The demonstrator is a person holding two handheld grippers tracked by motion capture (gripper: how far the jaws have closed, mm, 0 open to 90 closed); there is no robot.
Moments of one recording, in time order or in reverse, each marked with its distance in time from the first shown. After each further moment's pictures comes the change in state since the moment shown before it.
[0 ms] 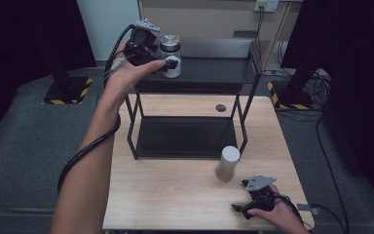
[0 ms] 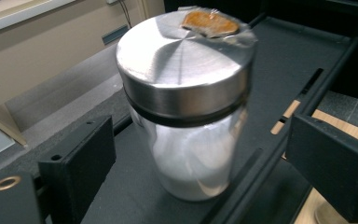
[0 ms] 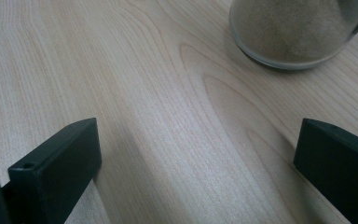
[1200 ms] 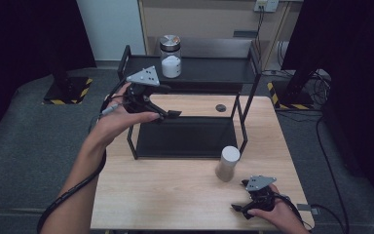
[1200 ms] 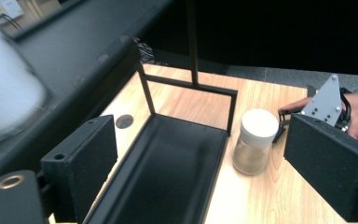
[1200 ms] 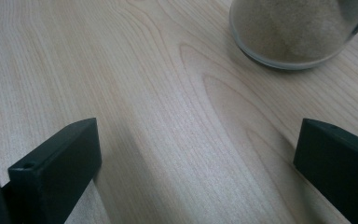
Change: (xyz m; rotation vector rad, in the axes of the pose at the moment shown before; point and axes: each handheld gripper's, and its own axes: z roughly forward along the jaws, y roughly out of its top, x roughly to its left) left arm -0.026 -0.085 -0.002 -0.048 -0.332 0.192; right arm 0.000 0.000 0.000 -0.001 -0.001 0.001
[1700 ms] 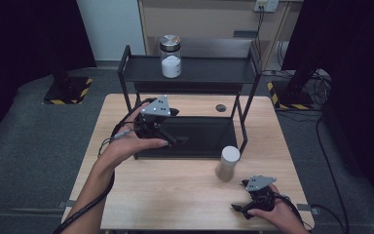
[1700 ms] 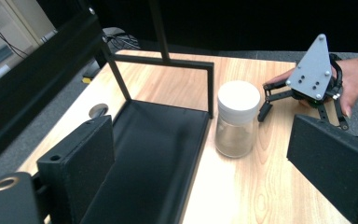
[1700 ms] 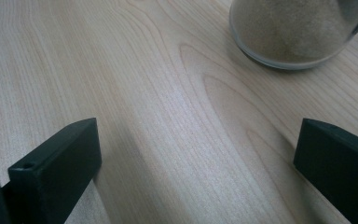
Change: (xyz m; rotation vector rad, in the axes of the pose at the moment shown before) left arm -0.032 -0.034 0.032 0.030 -0.036 0.044; right arm 0.000 0.000 0.000 -0.001 0.000 -0.001
